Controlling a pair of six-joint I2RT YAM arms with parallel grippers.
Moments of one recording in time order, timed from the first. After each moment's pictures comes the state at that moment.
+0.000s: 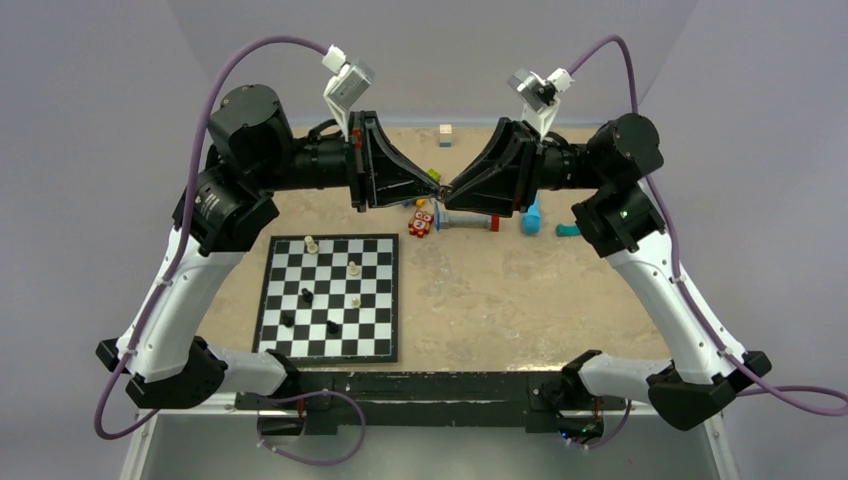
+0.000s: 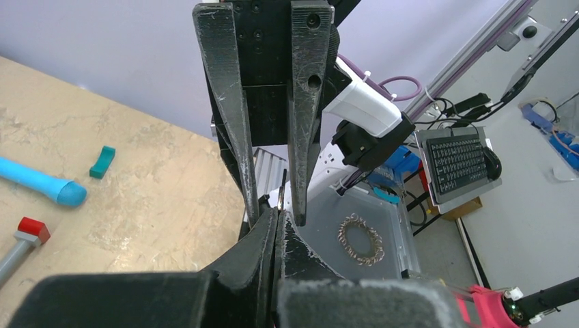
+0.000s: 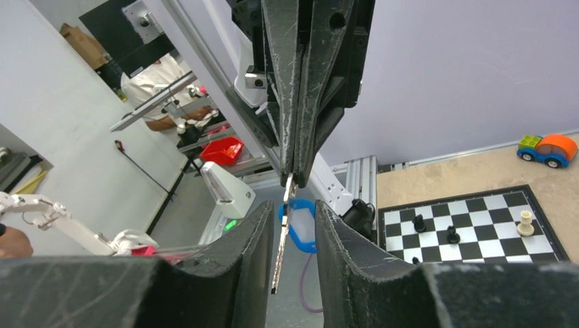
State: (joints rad) left arm -0.70 1.32 1.97 -0.61 0.78 -0.49; right arm 0.54 1.21 1.54 0.09 -1.13 0.82
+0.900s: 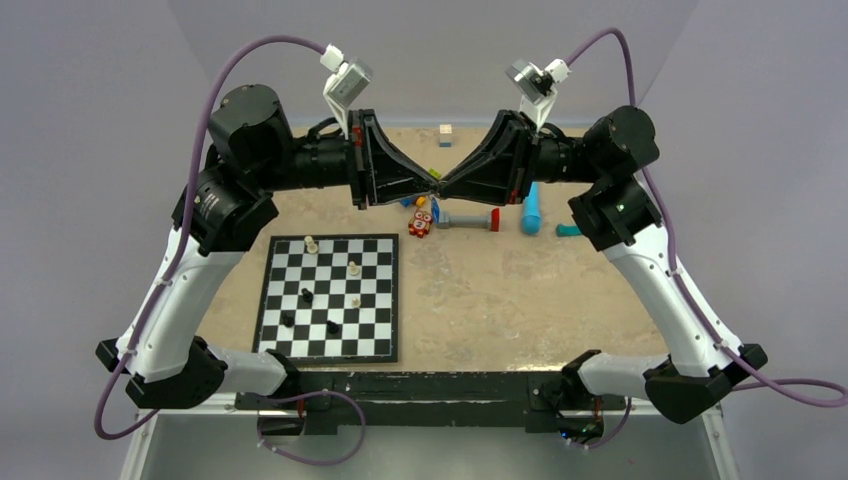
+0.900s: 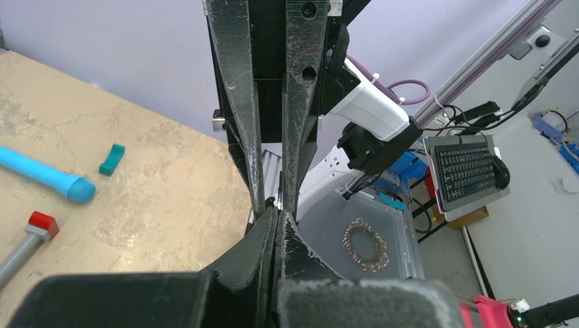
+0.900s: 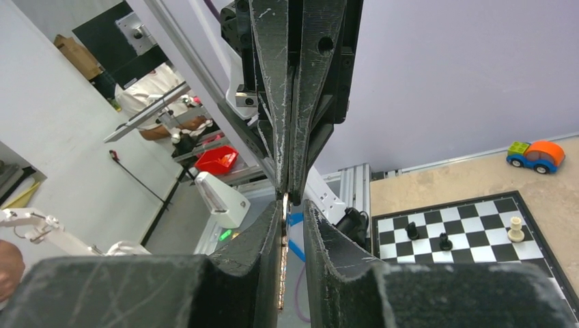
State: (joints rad) left arm -0.70 1.32 1.96 -0.62 0.74 -0.49; right arm 0.54 1.25 1.58 0.09 -1.08 0.82
